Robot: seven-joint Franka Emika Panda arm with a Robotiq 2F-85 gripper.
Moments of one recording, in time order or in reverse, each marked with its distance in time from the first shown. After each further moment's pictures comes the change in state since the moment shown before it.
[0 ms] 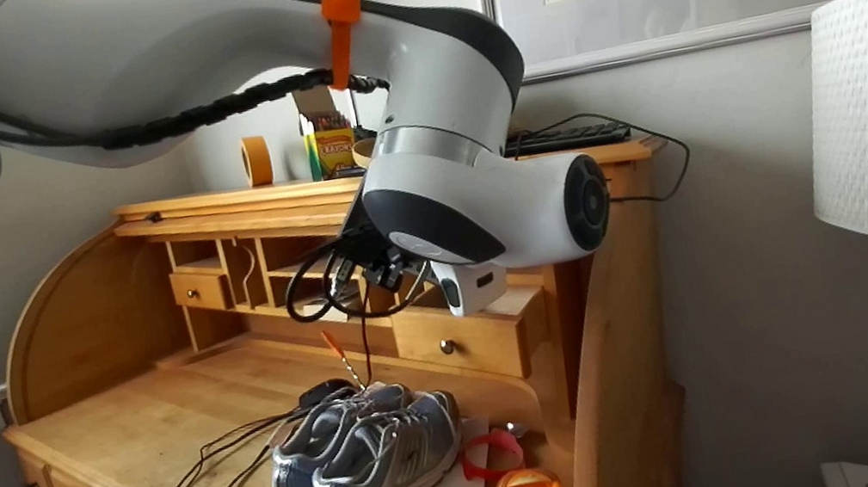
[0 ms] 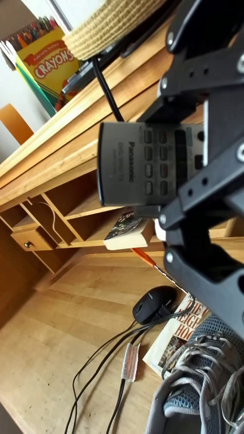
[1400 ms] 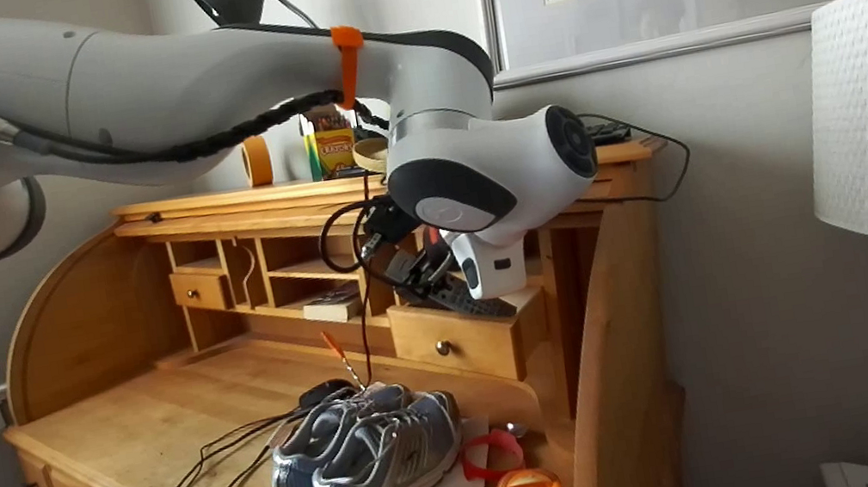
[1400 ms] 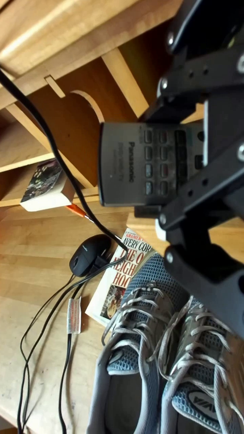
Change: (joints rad) arm 0.082 0.129 -0.022 0.253 -0.194 0.203 0.313
